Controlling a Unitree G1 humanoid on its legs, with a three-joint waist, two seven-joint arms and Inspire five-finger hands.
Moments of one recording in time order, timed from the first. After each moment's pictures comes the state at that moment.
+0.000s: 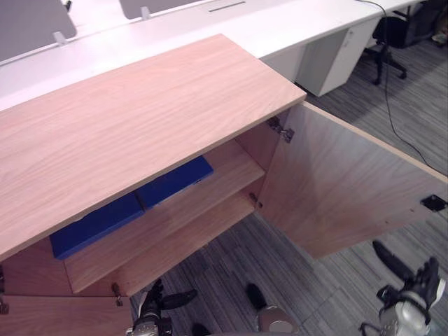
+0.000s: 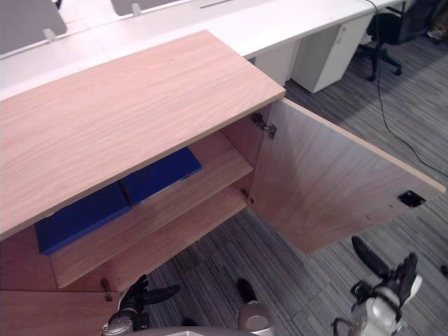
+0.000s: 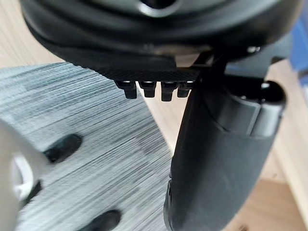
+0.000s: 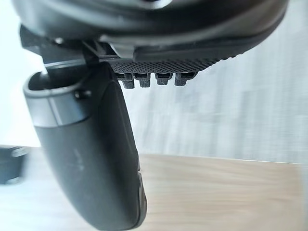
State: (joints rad) left arm 0.11 0.10 0.07 0.99 -0.08 -0.13 0.06; right arm -0.03 -0.37 -0.54 0.57 0.29 -0.14 -0.19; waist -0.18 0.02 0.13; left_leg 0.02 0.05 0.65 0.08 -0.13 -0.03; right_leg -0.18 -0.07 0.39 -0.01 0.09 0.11
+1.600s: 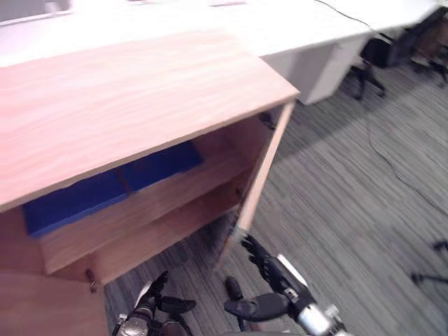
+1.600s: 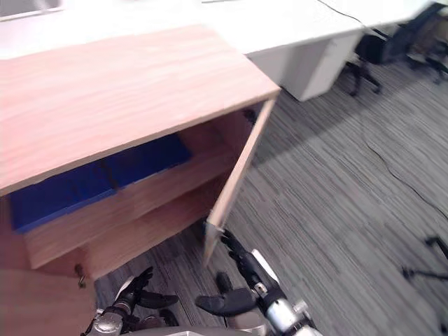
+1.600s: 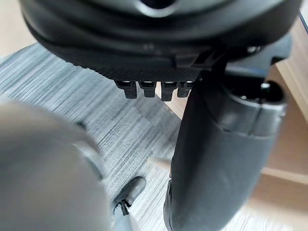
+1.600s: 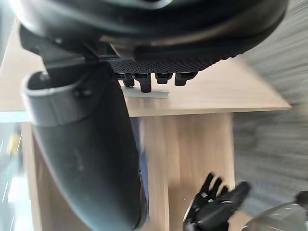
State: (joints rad) left arm 0.08 0.24 -0.07 0.96 0.08 -0.18 -0.02; right arm 0.38 -0.36 0.40 -0.09 0.07 -0.21 0.19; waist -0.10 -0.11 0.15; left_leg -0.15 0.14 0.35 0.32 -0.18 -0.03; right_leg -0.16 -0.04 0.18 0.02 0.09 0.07
